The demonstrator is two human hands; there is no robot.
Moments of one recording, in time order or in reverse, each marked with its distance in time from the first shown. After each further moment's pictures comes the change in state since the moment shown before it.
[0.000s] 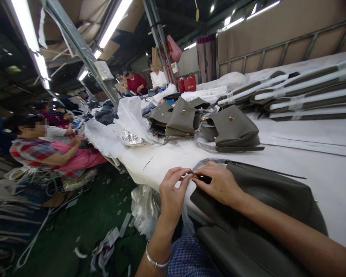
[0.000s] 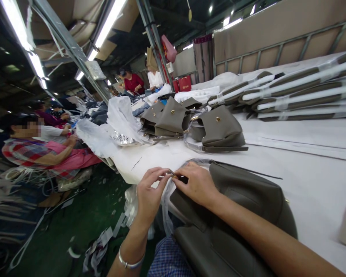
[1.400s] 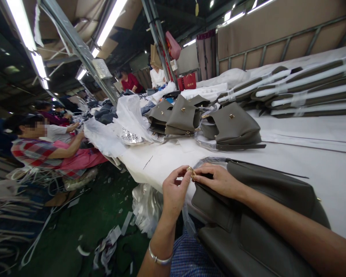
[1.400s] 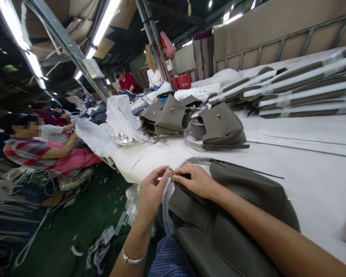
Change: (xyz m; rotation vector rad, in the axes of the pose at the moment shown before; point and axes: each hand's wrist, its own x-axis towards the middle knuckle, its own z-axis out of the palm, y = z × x) left_hand 0.000 -0.005 0.012 -0.353 -0.055 -0.397; right_hand 0.009 0.013 -0.003 0.409 -0.225 0.086
